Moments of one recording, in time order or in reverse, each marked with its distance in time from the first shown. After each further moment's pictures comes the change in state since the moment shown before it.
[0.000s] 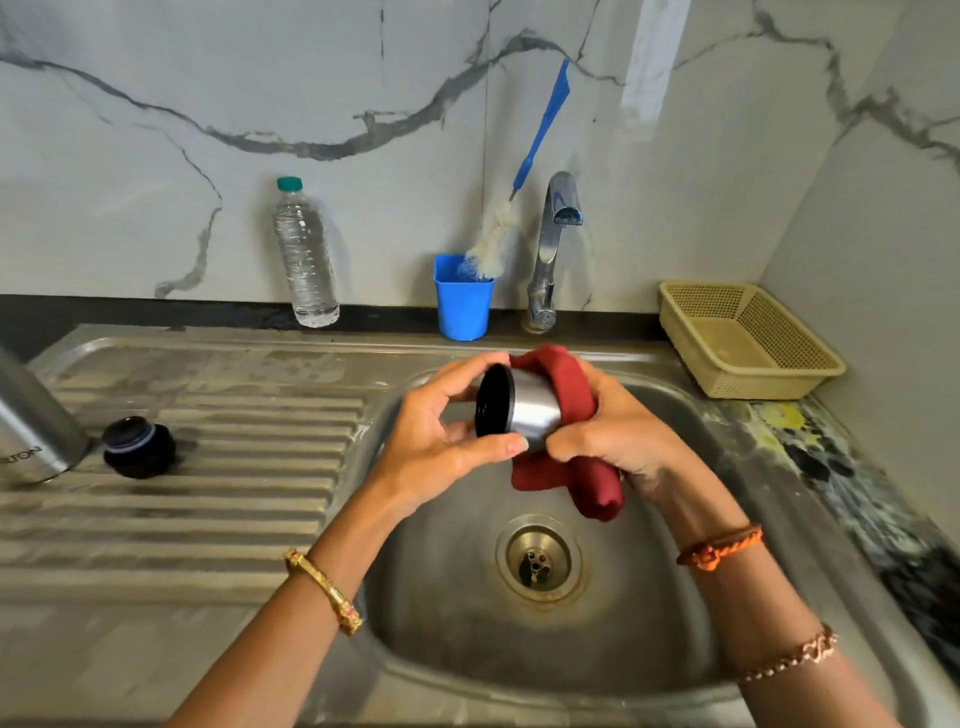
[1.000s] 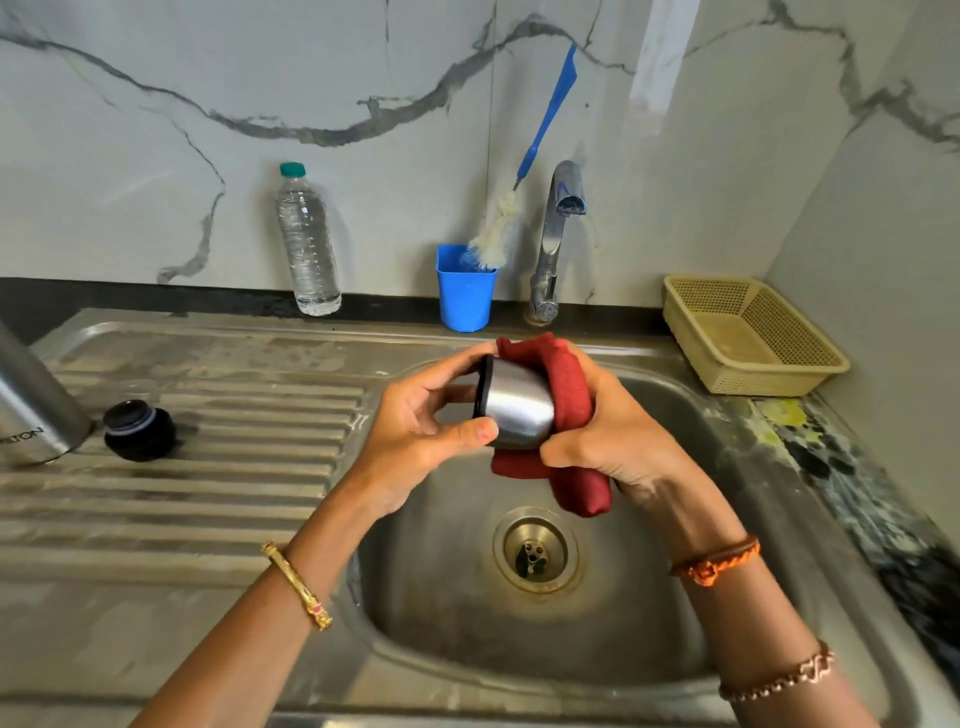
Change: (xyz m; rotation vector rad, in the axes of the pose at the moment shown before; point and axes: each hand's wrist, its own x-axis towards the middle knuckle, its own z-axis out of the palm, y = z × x) left_hand -0.006 -0.004 -0.007 -0.198 -0.009 0.087; right_hand -0.009 0.002 0.008 0.085 -0.079 -0.054
